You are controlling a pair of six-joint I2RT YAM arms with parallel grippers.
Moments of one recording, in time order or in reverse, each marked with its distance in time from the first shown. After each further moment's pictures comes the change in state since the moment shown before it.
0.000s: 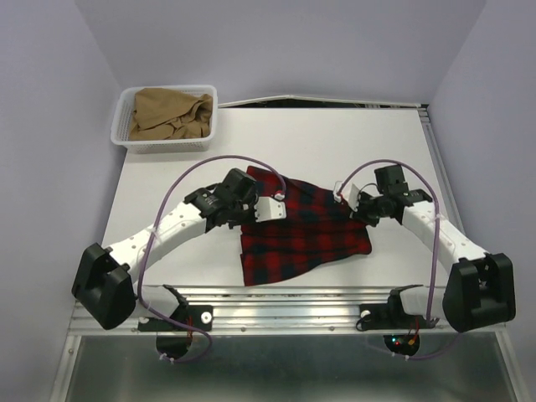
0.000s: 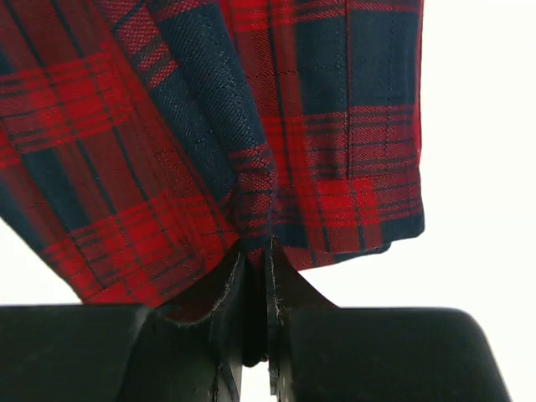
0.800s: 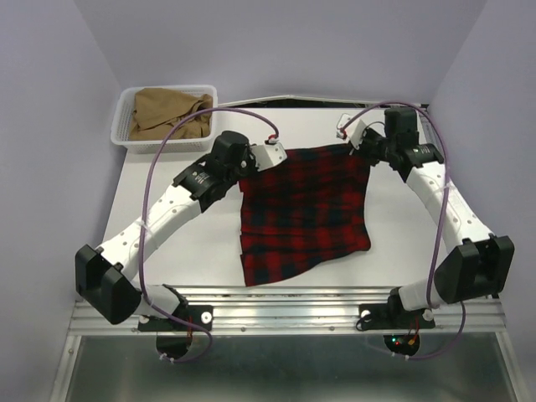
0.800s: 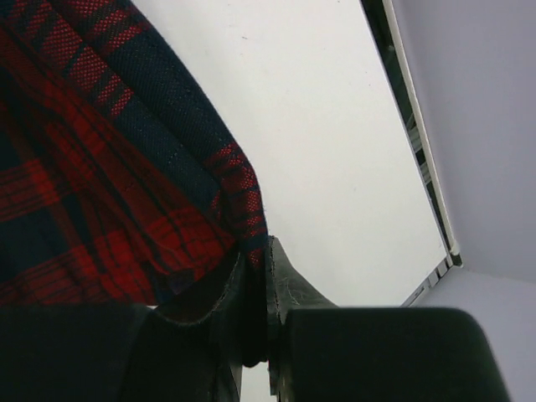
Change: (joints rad) left arm 0.046 0.041 0.273 0.167 -0.253 -0.088; right arm -0.008 0.201 0.519 0.094 0.106 0.100
